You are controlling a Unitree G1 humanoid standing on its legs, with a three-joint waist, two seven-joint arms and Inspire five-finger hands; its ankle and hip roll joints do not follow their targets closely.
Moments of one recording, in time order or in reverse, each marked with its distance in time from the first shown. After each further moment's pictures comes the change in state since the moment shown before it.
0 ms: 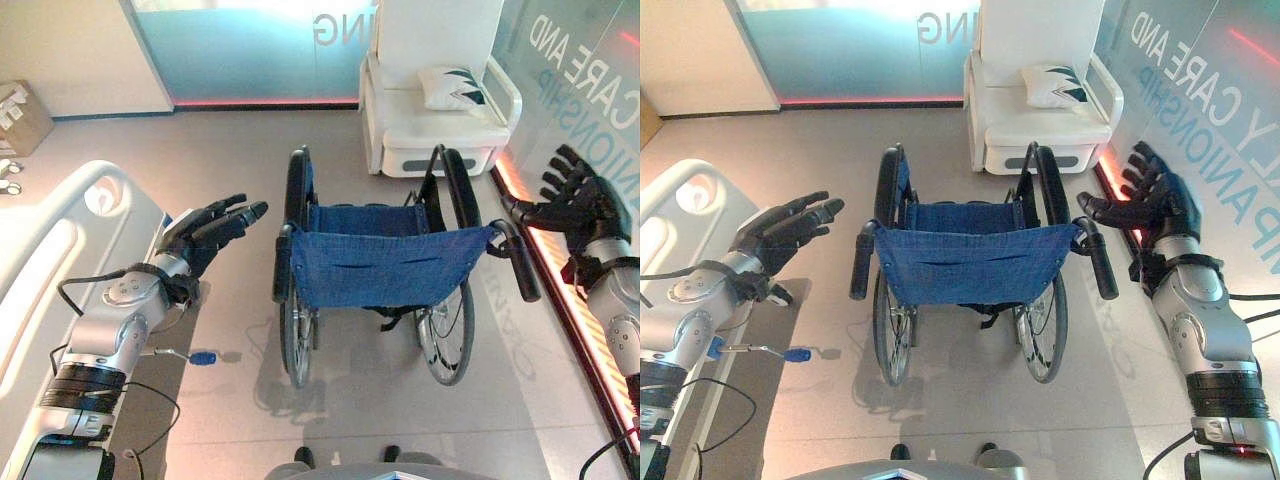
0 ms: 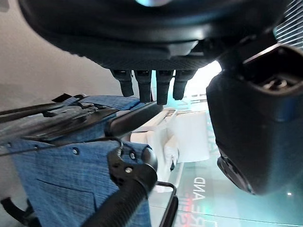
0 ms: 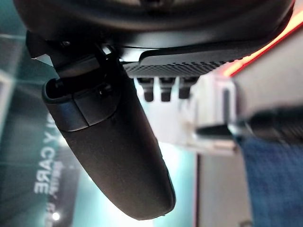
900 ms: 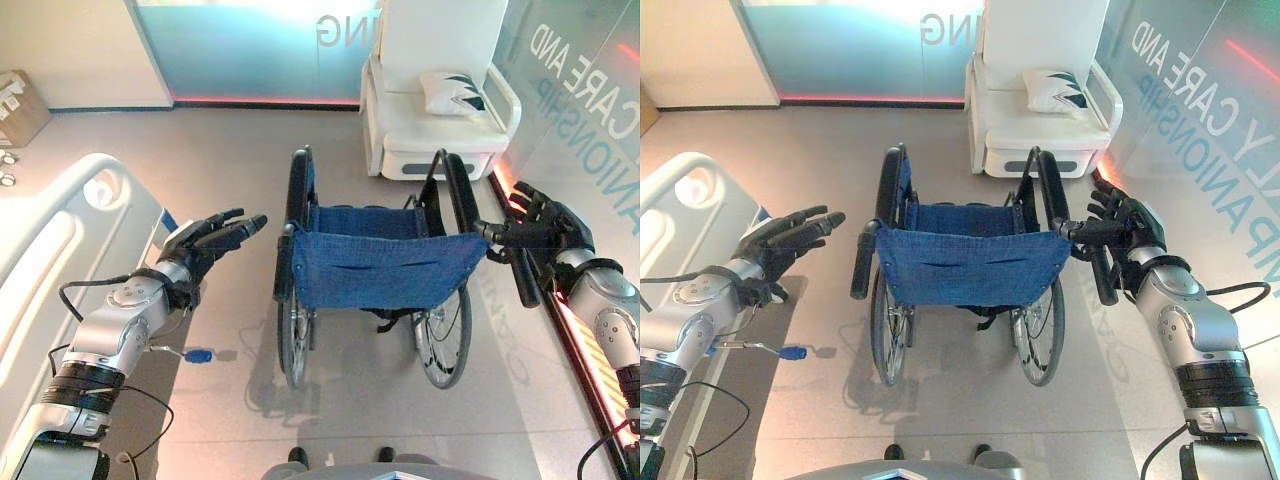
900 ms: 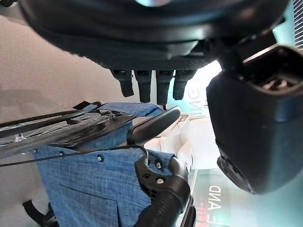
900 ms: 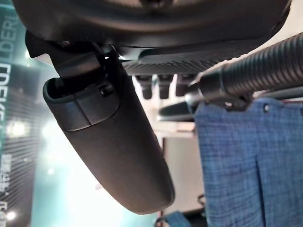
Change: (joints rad) left arm 0.000 0.008 -0.069 0.016 0.003 0.003 0.057; right arm -0.050 0.000 0.048 0.019 0.029 0.141 -0.033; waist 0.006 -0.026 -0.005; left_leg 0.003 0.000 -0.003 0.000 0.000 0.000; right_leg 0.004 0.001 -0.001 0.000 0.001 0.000
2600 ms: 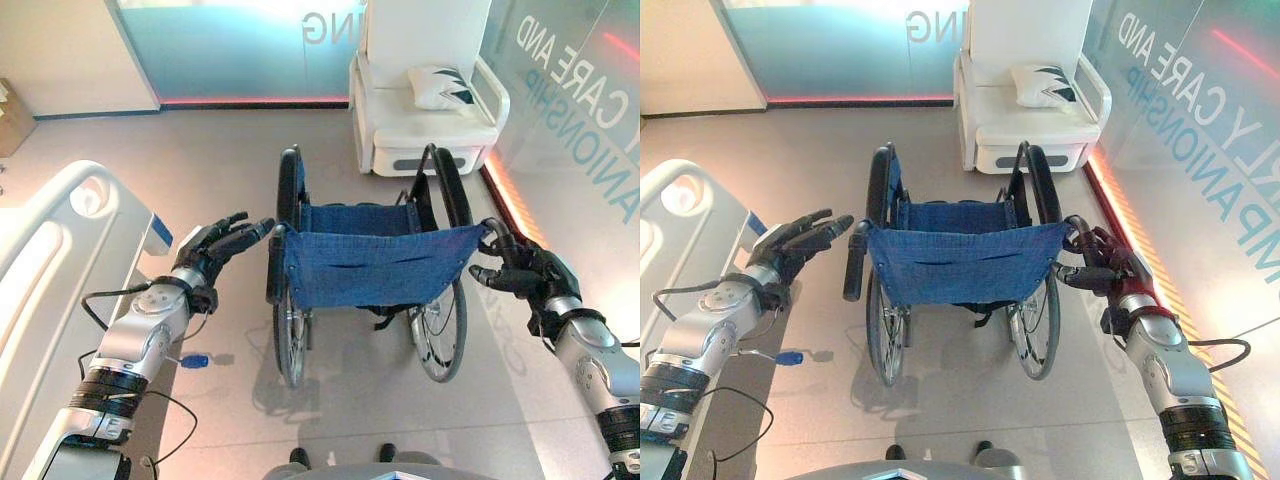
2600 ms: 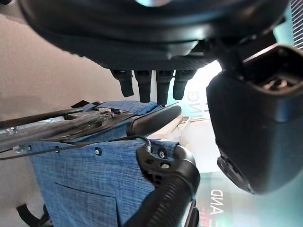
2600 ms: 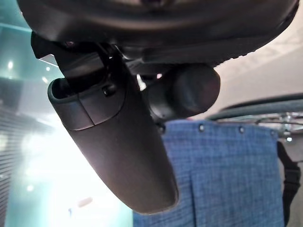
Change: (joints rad) left arm 0.021 -0.099 0.001 -0.020 0.079 -0.007 0.106; right arm 0.209 0.117 -0.027 0.041 -0.146 -0.130 0.072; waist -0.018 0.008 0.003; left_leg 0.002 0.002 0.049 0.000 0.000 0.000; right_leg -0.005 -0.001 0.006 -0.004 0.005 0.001
